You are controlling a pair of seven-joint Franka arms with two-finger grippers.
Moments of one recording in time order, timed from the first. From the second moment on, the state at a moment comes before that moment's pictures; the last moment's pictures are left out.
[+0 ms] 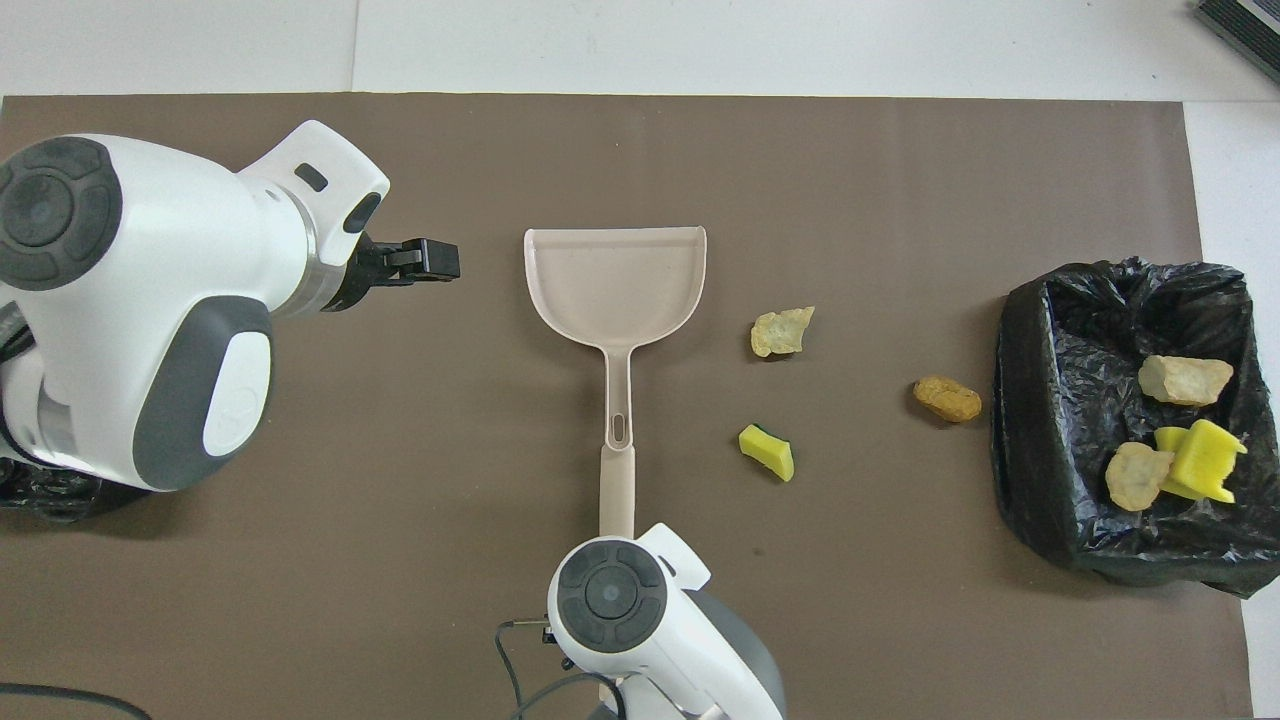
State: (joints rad) left arm -0.26 0.11 -0.08 -1.75 -0.07 2.10 -0.33; right arm 0.68 -0.03 0.03 -2.12 0.25 1.85 0.80
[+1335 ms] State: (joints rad) left arm -0.57 0.25 -0.09 -1.90 -0.07 2.28 -0.57; right arm 0.25 -0.01 0.02 -2.11 -0.19 1.80 0.44
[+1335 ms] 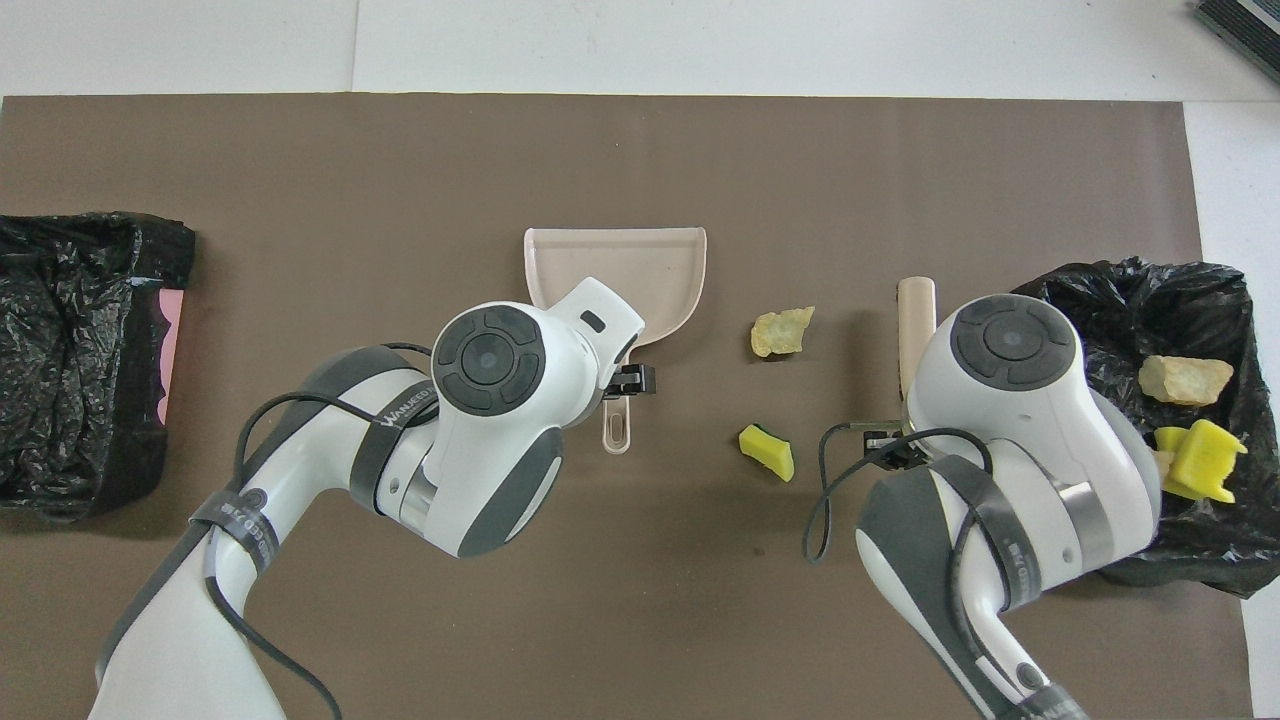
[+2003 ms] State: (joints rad) left arm -0.57 0.29 -0.09 -1.92 -0.05 2.33 -0.48; right arm 0.19 -0.04 0.02 -2.17 -0.24 1.76 0.45
